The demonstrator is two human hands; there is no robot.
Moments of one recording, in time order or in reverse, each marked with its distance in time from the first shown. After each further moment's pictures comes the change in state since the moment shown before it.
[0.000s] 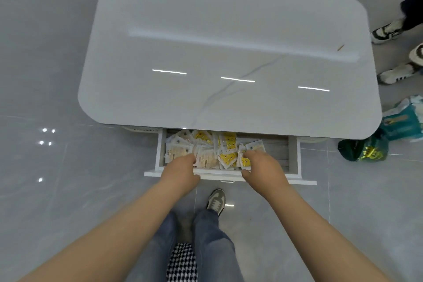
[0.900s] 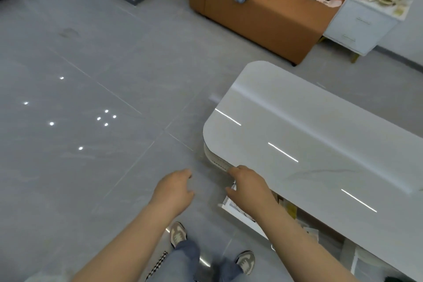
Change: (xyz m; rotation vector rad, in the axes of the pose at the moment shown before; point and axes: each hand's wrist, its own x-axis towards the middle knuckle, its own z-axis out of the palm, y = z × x) left_hand -0.201 -0.244 -0.166 -0.252 0.354 -0.254; right_hand -0.070 -0.373 -0.045 -0.297 -0.062 -0.535
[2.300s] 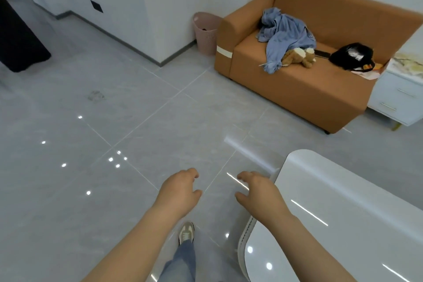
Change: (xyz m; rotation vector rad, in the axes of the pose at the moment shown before) left_hand 0.304 -0.077 -0.344 -0.081 0.187 0.040; right_hand 0.363 -0.155 -0.233 0.123 0.145 -0.017
